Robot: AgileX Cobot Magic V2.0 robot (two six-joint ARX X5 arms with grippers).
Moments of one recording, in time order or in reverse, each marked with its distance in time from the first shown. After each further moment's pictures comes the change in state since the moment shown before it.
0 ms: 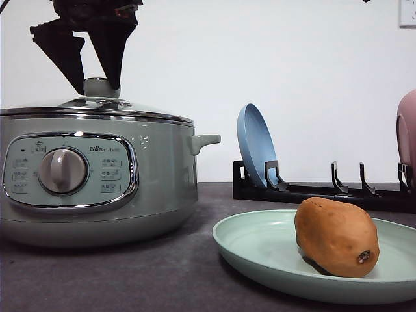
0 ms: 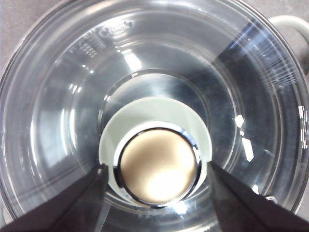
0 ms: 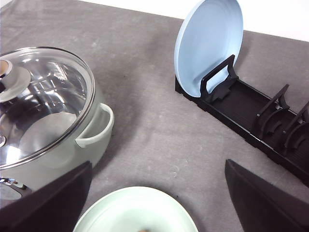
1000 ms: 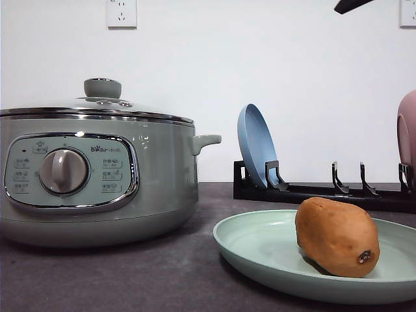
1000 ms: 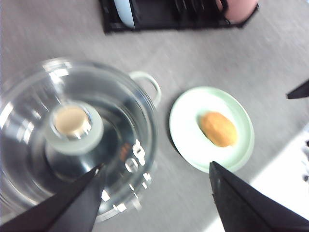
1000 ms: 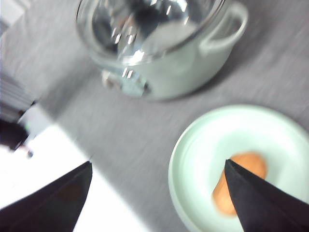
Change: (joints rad) left_arx -0.010 -0.402 0.060 -0.097 0.287 -0.003; right_arx 0.000 0.000 0.000 -0.239 -0.521 -0.010
